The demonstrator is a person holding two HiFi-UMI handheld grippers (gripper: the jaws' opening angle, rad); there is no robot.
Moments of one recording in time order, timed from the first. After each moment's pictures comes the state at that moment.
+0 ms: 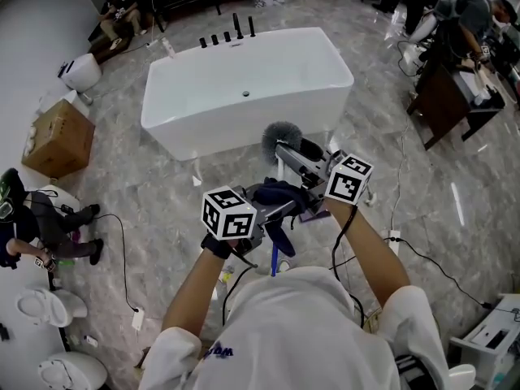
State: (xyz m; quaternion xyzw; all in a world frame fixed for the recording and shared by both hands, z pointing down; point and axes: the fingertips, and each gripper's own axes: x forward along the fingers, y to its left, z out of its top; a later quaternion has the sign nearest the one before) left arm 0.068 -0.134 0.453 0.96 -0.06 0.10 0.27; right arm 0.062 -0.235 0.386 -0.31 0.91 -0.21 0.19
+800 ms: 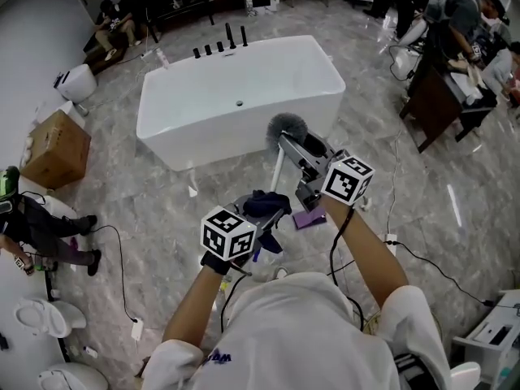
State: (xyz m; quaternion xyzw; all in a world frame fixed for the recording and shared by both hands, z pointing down) left arm 0.055 -0.137 0.474 0.96 -0.17 0.13 0.20; right arm 0.101 -0.247 0.369 -0.39 0.88 -0.18 0.20
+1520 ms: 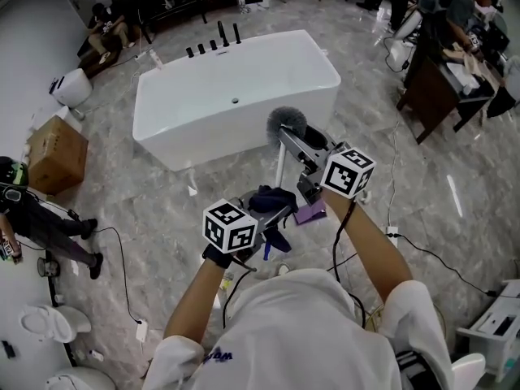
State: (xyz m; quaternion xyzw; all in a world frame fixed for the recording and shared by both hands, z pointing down) left arm 0.082 -0.126 0.470 0.96 -0.10 0.12 0.22; right arm 0.120 -0.248 0.367 -0.42 0.87 -0.17 0.18
